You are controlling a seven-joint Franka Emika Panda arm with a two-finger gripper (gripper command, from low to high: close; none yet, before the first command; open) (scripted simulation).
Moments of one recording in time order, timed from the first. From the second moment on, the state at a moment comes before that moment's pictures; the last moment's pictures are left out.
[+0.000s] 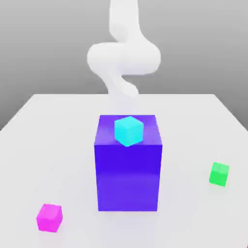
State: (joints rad) arm 0.02 -0.82 -0.05 -2.30 -0.04 2.28 0.67
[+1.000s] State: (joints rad) arm 0.37 -0.81 -0.81 -2.39 -0.46 2.25 -0.89
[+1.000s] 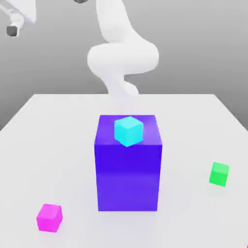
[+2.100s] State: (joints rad) arm 1.55 -0.82 -2.13 -2.37 -1.26 2.43 -1.80
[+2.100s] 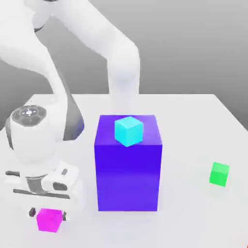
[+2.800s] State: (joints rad) arm 1.33 -0.83 -1.34 -2.53 -0.98 2.18 -2.19
